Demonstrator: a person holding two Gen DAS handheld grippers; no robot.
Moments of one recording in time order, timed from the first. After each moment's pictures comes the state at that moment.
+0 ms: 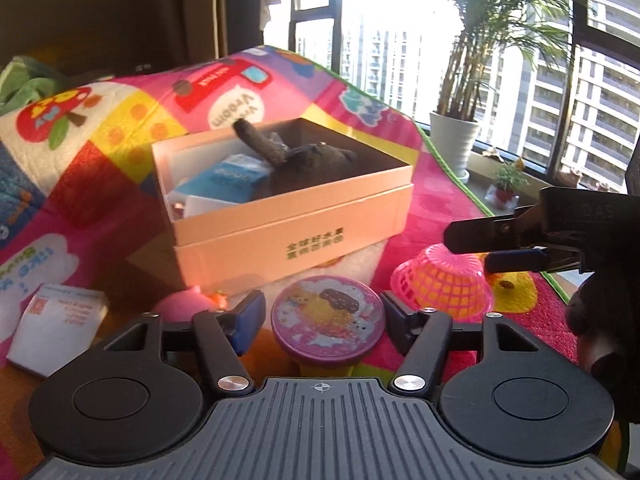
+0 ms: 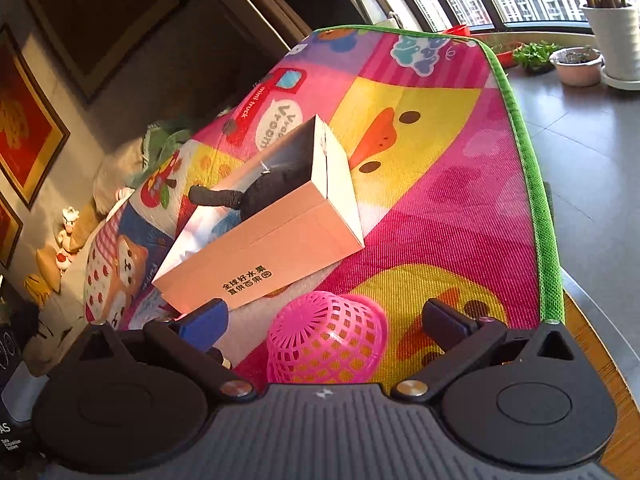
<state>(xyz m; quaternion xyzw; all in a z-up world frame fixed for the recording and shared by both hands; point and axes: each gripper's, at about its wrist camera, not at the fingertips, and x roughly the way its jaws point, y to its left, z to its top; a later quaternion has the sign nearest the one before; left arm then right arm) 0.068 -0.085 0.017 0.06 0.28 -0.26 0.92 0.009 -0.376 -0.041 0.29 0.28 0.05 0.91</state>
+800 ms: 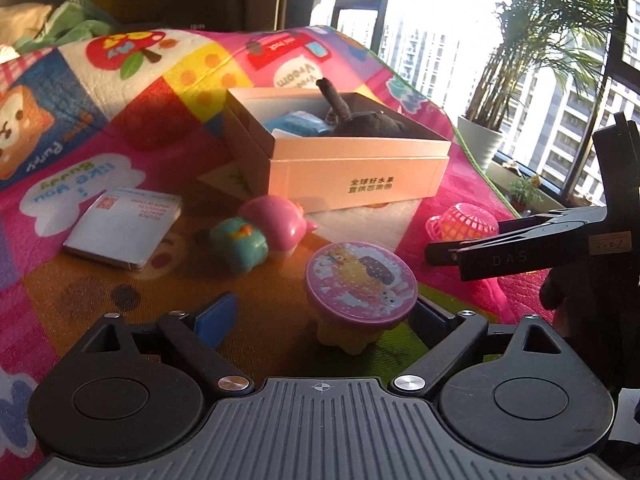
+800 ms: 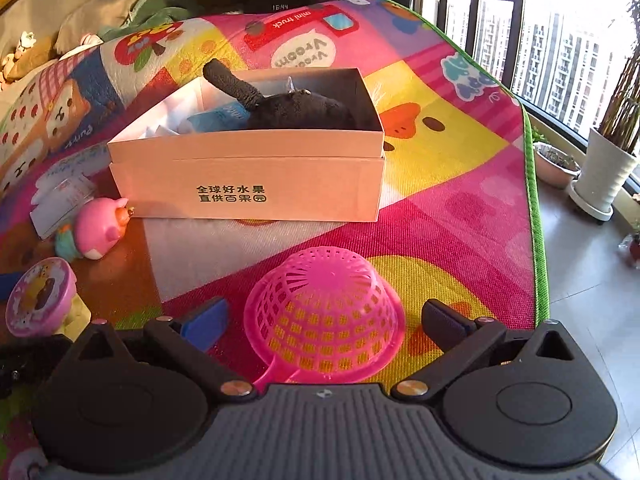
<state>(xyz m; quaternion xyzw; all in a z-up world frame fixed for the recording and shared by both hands) 0.032 -0.027 0.008 0.00 0.32 -0.22 0.92 0.033 -0.292 -0.038 0.01 0.36 -0.03 0.93</state>
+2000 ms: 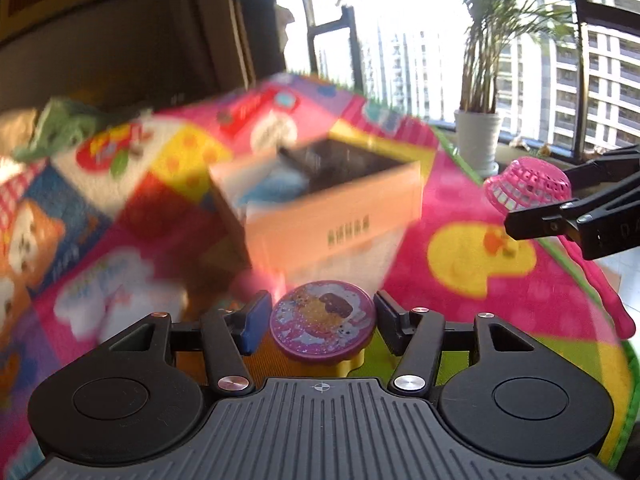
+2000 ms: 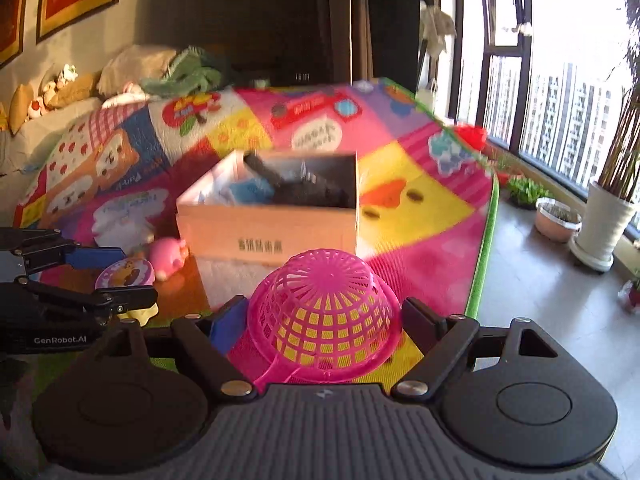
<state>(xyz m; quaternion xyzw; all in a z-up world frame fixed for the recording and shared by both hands) 0.014 -0.064 0.061 0.13 0.22 -0.21 0.94 -0.059 -0.308 0.035 -0.01 0.26 0.00 0.97</state>
